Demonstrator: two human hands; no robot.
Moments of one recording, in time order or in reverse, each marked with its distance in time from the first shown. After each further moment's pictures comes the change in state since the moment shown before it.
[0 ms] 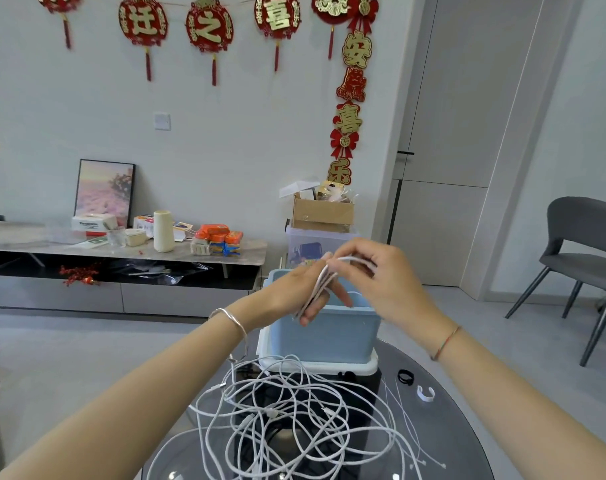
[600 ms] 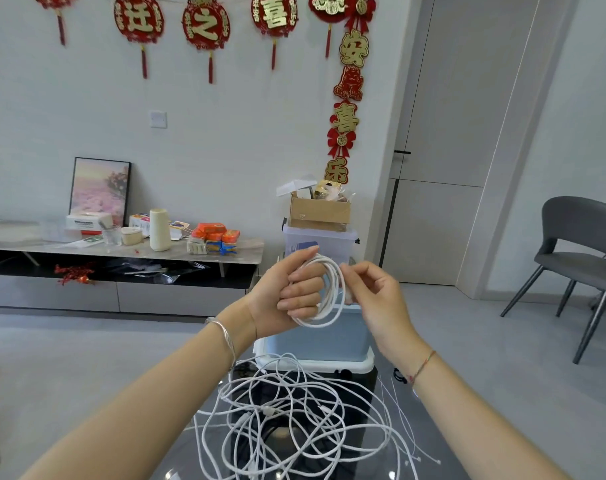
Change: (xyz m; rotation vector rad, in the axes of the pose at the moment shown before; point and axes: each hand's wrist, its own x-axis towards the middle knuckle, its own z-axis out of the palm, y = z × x) left_hand 0.004 -0.019 -0.007 -1.088 -0.528 0.015; right_hand -0.021 0.024 0.033 0.582 0.223 0.336
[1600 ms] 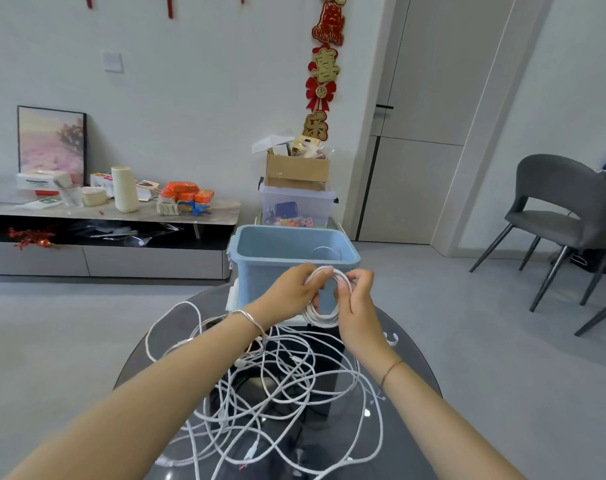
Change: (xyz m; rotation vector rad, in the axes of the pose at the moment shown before) left_hand 0.047 -0.086 -0.029 1.266 0.702 0.041; right_hand -0.049 0.078 -0.036 -0.425 0.039 0.055
